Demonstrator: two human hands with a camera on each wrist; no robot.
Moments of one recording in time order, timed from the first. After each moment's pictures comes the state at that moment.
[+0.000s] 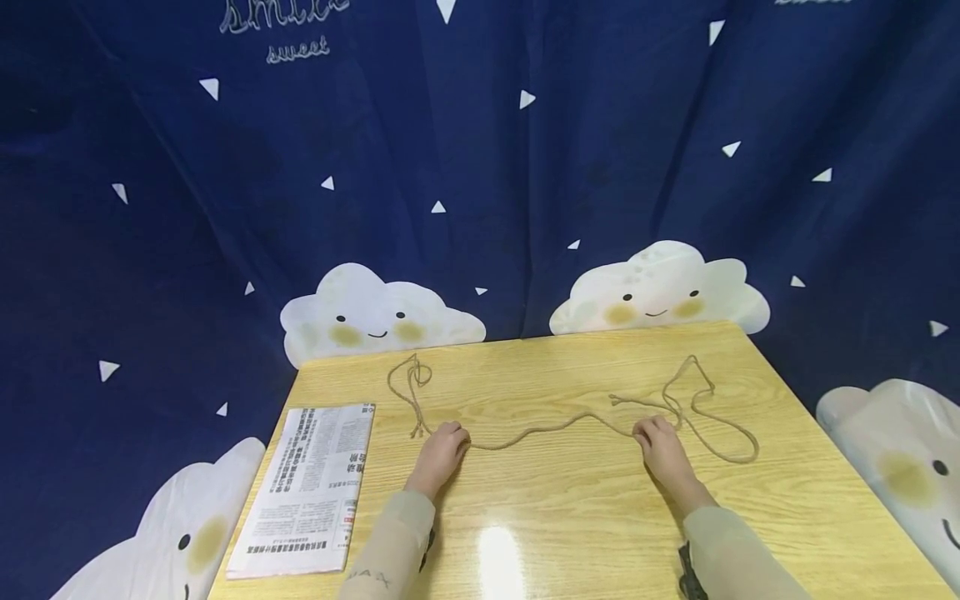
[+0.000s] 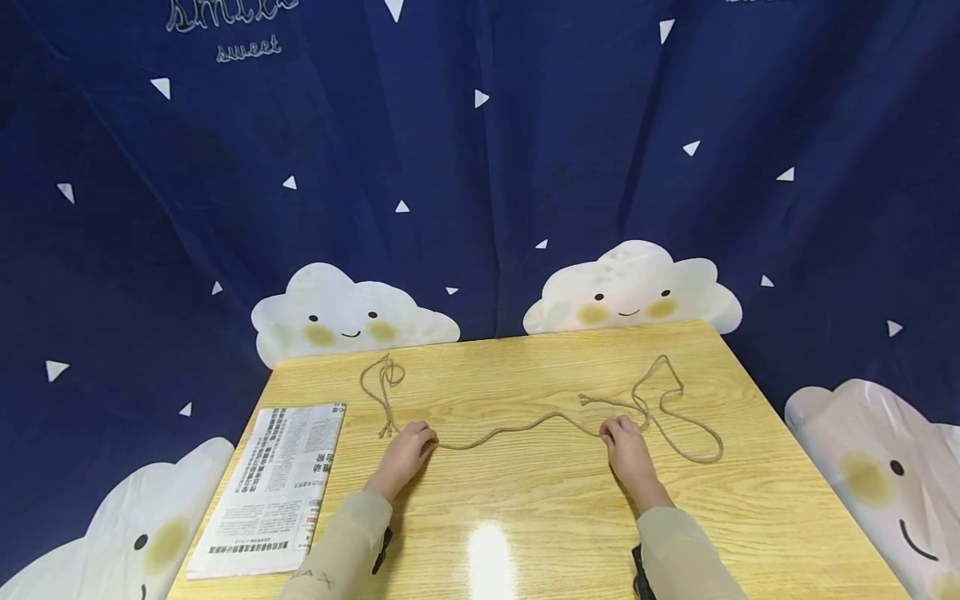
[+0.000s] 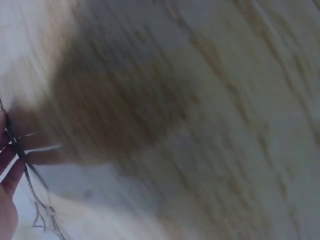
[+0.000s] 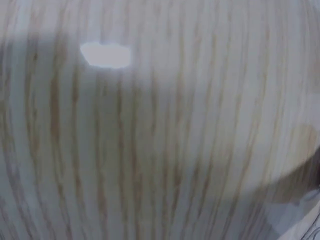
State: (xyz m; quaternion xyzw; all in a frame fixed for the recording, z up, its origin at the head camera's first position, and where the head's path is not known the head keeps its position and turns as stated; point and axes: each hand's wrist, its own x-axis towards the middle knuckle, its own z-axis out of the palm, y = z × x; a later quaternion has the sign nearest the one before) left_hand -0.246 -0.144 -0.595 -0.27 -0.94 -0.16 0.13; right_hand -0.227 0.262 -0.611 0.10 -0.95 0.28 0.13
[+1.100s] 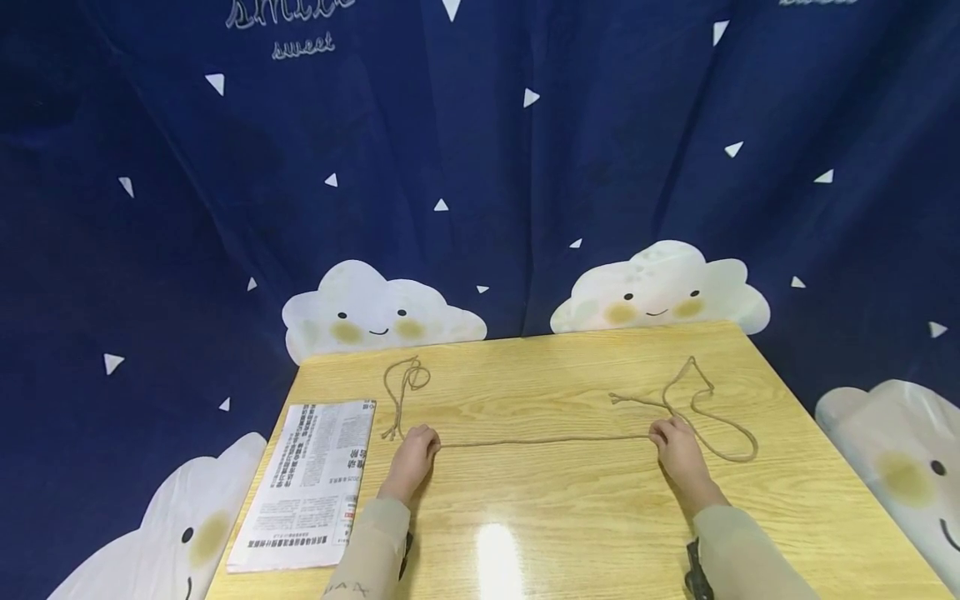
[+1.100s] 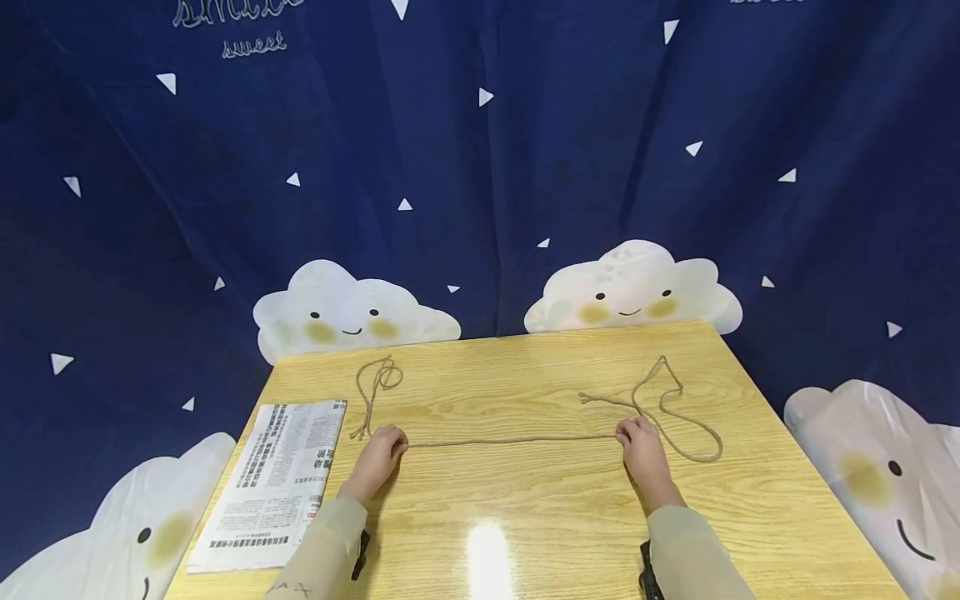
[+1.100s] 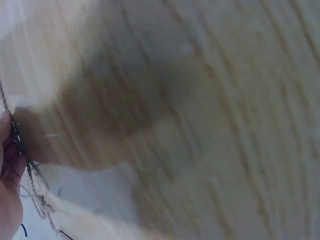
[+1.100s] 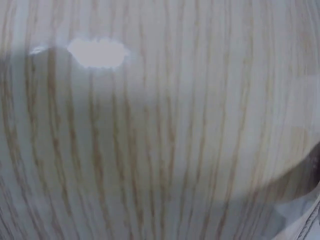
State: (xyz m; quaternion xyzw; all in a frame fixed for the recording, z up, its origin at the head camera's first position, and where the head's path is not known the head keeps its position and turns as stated) left_hand -0.233 -0.183 -0.593 -0.16 -0.95 -0.24 0.08; right_hand -0.223 0.281 -0.607 0.05 -0.95 0.29 0.13
